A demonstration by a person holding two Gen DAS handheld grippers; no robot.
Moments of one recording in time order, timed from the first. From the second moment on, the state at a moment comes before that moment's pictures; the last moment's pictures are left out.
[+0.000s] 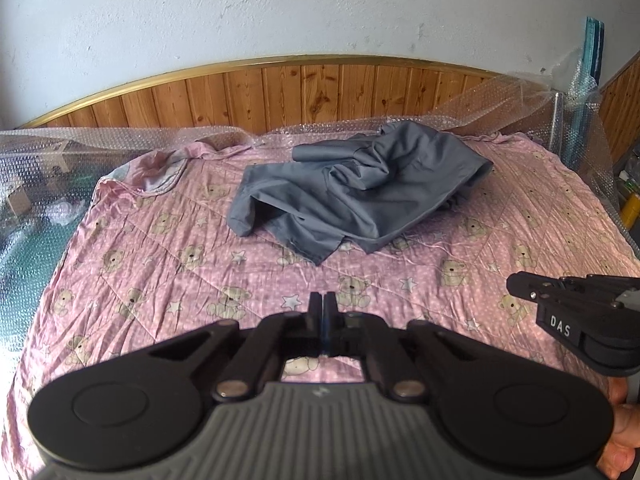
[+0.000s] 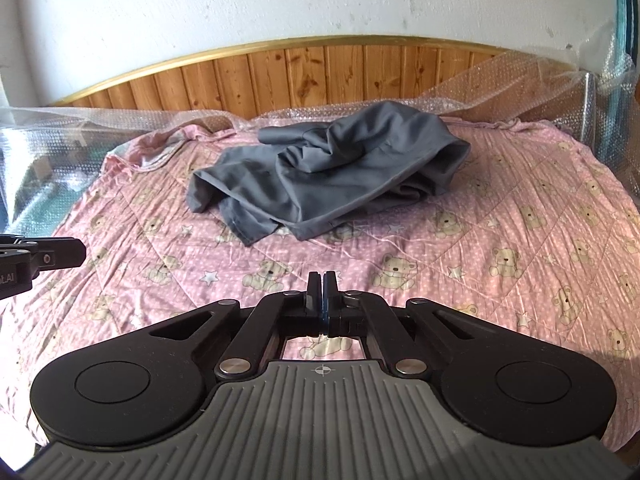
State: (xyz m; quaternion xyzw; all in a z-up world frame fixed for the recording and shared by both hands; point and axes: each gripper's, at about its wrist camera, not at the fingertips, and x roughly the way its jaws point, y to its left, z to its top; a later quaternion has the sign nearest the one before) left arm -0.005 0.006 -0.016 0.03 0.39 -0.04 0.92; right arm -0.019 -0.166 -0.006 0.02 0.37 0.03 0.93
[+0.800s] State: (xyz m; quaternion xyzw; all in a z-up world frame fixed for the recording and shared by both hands) left arm 0.006 0.010 -0.019 0.00 0.38 -0.01 0.92; right arm -0.001 -0.168 -0.016 0.00 0.36 0.00 0.93
